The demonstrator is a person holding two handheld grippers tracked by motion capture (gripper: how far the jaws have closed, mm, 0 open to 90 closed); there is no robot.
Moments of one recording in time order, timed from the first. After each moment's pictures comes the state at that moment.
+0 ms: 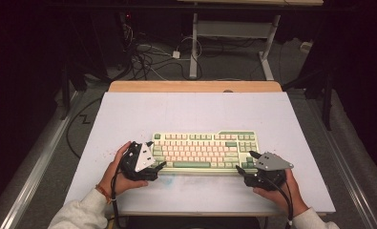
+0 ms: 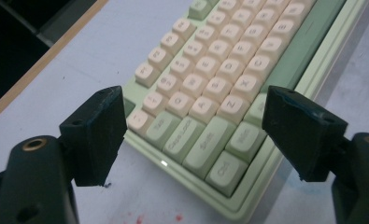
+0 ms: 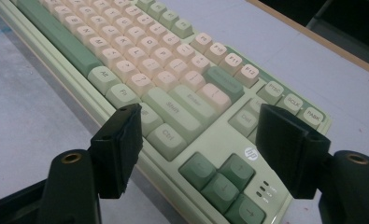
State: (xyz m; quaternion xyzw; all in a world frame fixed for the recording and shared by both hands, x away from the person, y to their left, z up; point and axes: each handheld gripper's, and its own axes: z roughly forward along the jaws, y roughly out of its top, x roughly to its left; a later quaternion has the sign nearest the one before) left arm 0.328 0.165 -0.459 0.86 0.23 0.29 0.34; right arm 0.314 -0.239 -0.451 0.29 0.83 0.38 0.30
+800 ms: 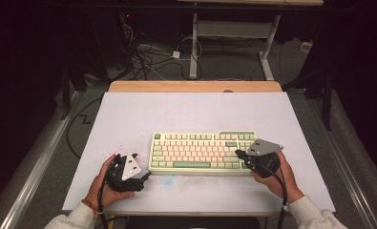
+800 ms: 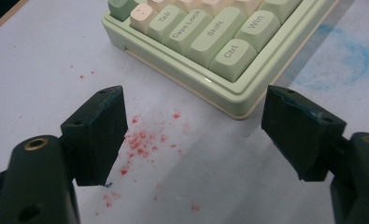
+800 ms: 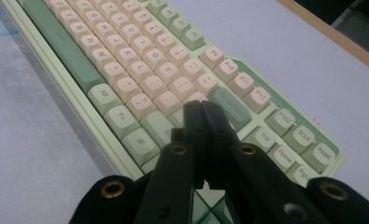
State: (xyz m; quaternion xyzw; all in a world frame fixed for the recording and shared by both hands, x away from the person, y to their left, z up) left arm 0.309 0.197 -0.484 0.87 0.28 0.27 0.30; right arm 0.345 -0.223 -0.431 0.26 0.86 0.35 0.26
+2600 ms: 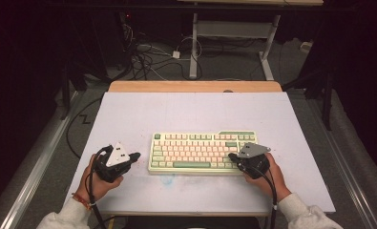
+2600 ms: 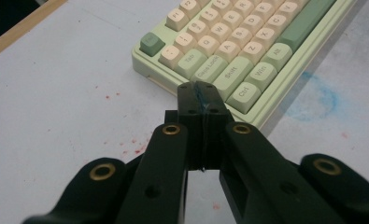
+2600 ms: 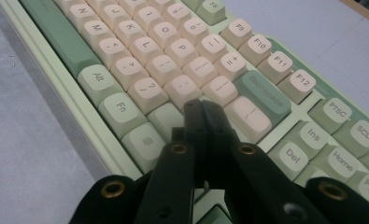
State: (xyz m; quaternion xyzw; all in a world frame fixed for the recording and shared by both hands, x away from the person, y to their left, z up) left arm 0.320 0.216 -0.438 0.86 0.28 0.24 0.35; right arm 0.356 -0.211 -0.464 0.27 0.87 0.34 0.24
